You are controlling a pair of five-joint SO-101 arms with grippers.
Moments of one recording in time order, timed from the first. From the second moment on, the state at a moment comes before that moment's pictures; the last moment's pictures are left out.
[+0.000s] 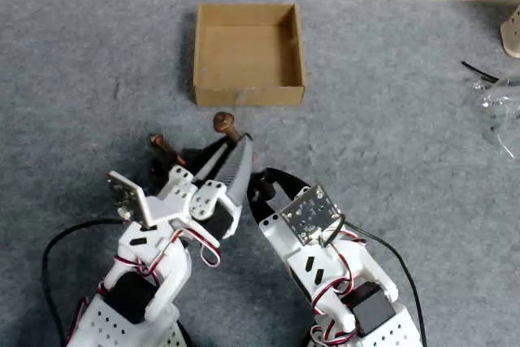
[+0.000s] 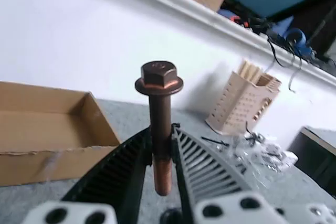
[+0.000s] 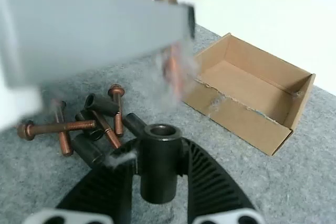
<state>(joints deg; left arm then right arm) 27.9 -103.3 90.9 14.5 28.9 -36.5 -104.5 86.0 40.4 13.2</state>
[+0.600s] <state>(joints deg) 30.3 -103.3 90.9 18.1 28.9 -36.2 -104.5 86.0 40.4 13.2</state>
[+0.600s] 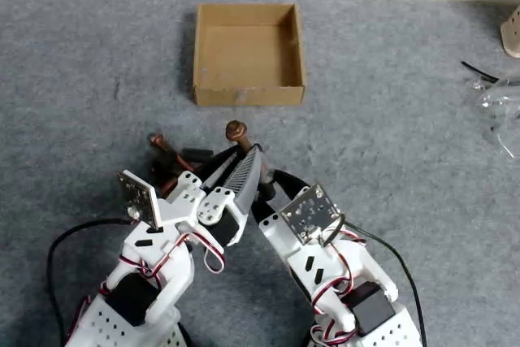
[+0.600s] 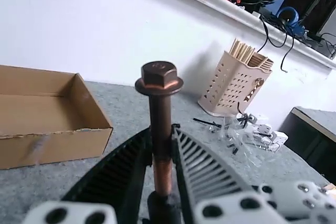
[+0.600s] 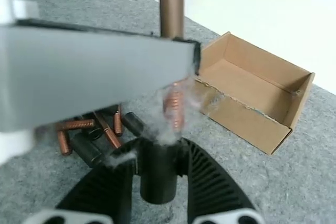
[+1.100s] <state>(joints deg) 35.3 -103.3 91.2 21.8 29.0 -33.7 -104.5 86.0 40.4 13.2</state>
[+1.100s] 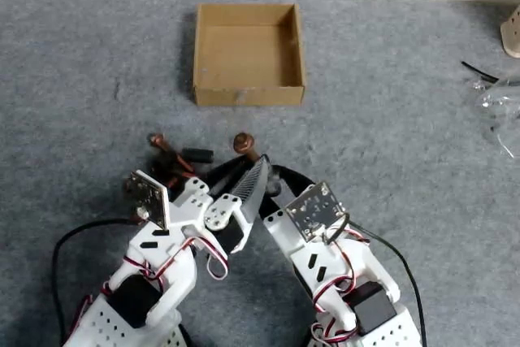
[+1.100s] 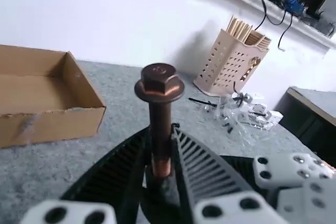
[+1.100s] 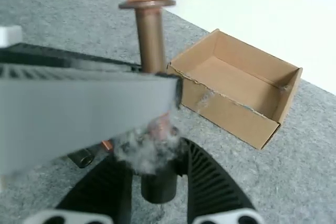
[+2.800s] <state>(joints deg) 34.8 -103.4 95.3 22.1 29.4 -32.1 -104.5 88.7 40.4 13.1</state>
